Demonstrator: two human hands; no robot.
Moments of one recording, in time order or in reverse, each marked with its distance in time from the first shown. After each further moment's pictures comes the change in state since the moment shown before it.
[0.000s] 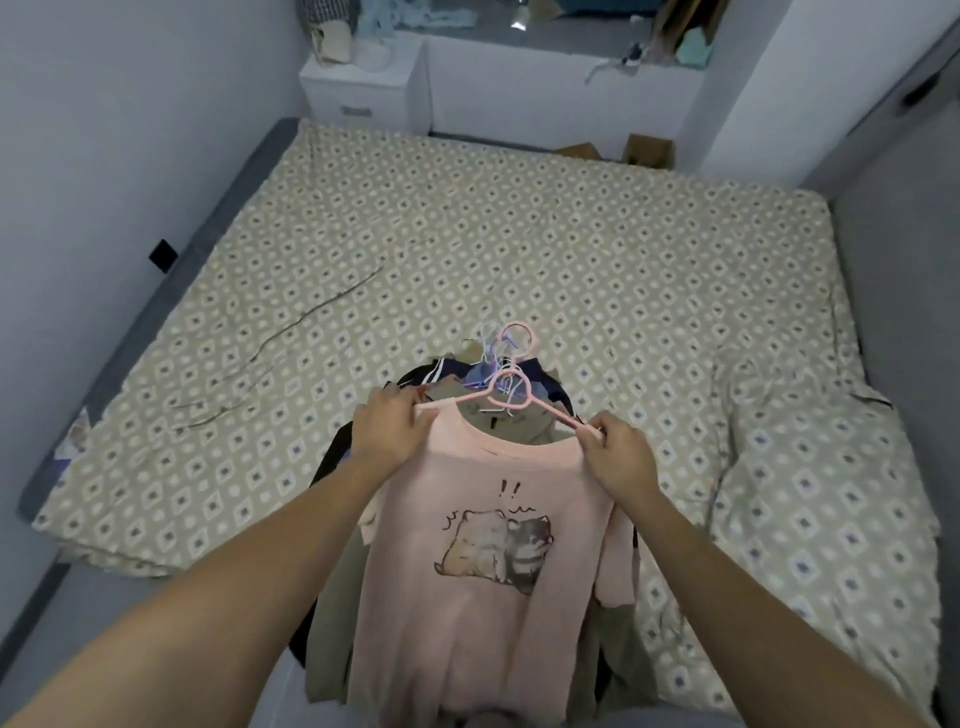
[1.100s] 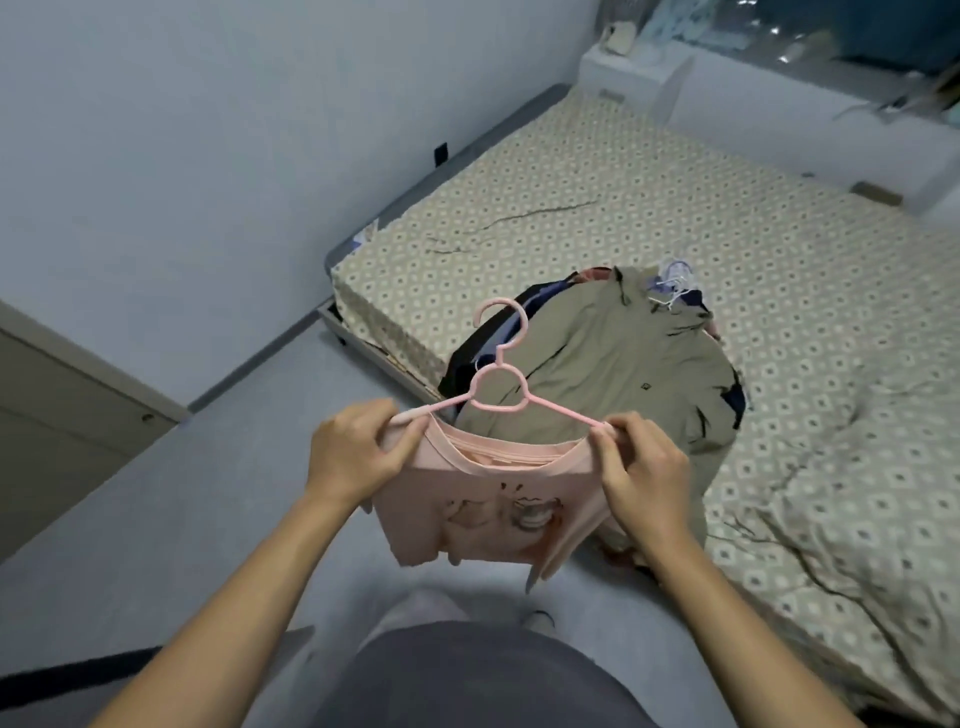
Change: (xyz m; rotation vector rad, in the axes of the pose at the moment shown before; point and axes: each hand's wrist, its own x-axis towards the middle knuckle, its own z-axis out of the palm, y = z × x) left_hand -0.660 -0.100 -0.039 -0.013 0.672 -0.183; right_hand -0.520 -0.011 0.007 0.115 0.113 -0.774
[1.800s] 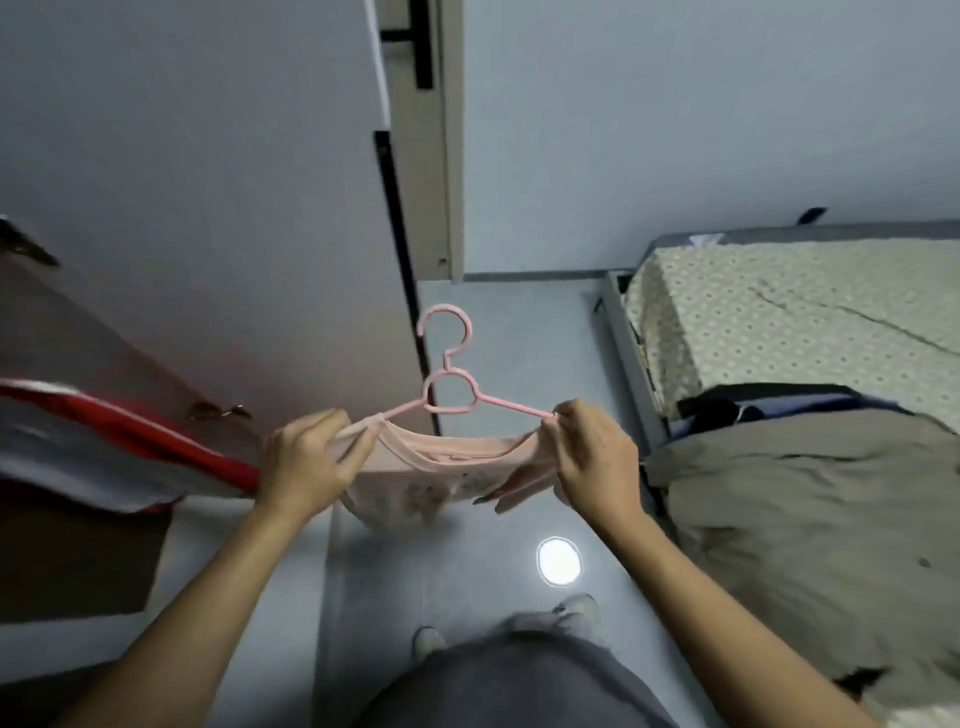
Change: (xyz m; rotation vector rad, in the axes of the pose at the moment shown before) left_hand -0.434 -0.167 -0.222 0.272 0.336 -0.696; right_hand -0.220 -0.270 0.176 0.175 -0.620 -0.699
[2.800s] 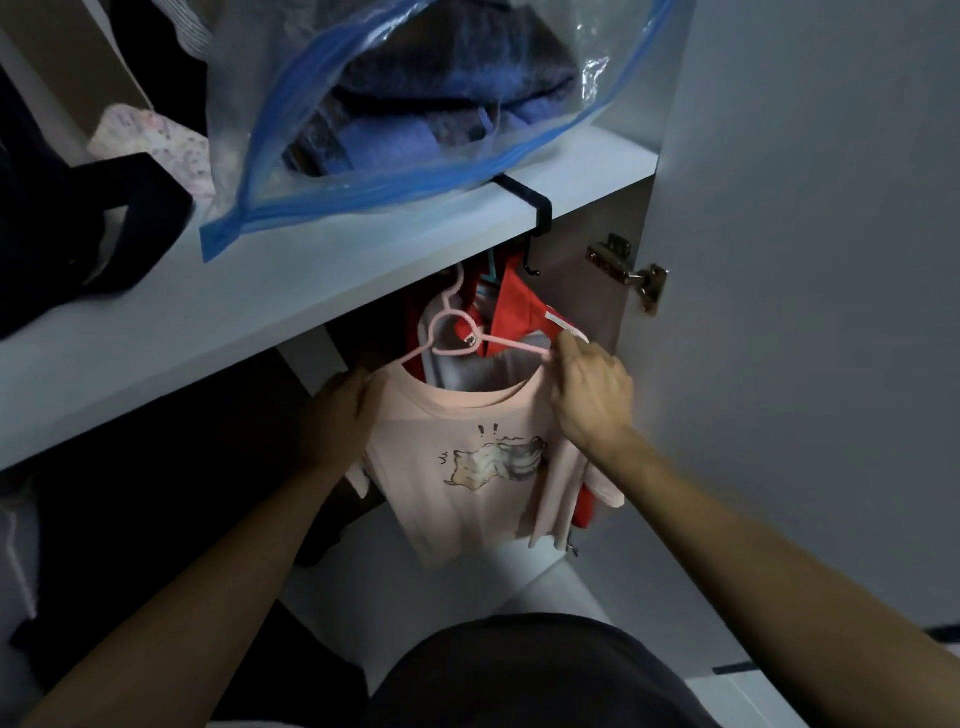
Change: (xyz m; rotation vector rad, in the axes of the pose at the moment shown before) left_hand -0.159 -0.231 -0.200 0.361 0.473 -0.947; right_hand 0.124 -0.400 0.273 0.142 -0.381 -0.927
